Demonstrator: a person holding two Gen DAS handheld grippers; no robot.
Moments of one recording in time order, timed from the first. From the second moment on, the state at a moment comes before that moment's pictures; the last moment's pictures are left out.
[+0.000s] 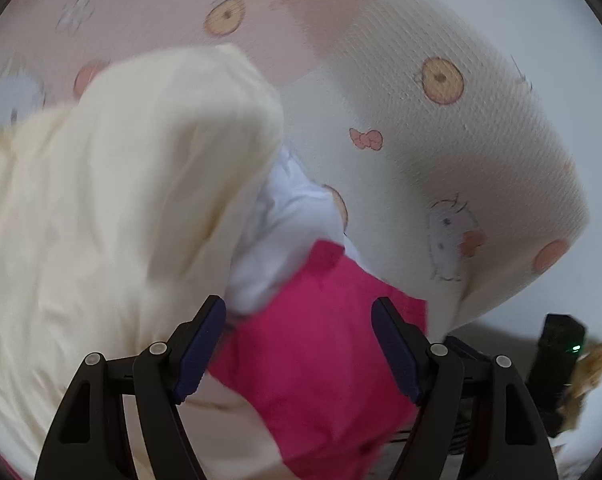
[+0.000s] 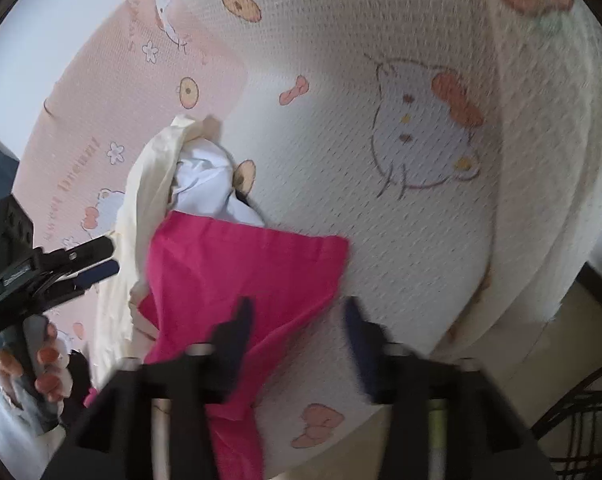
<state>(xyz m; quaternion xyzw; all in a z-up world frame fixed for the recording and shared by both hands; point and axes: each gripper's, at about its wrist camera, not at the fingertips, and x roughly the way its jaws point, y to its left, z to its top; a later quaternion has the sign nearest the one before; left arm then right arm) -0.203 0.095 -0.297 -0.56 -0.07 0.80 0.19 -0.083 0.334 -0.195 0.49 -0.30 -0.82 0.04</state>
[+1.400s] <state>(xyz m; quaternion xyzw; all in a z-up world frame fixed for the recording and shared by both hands) -0.180 0.161 -0.280 -0.48 0.15 0.83 0.25 -0.101 0.290 -0.175 0.43 0.01 -0.90 -0.09</state>
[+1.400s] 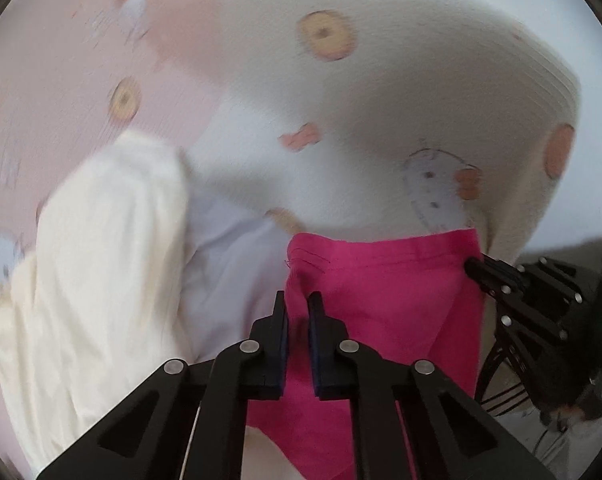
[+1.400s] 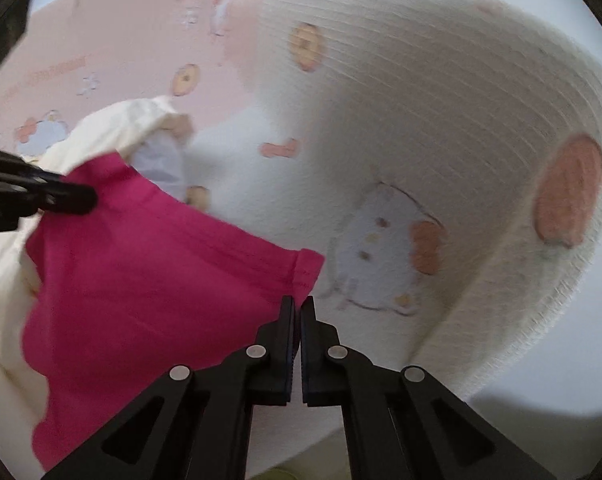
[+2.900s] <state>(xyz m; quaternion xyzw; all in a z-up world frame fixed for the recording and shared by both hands) -0.261 0.156 -0.268 -0.55 -0.08 0.80 0.22 -0.065 0.324 -0.185 0.48 -0.05 -0.87 -0.08</state>
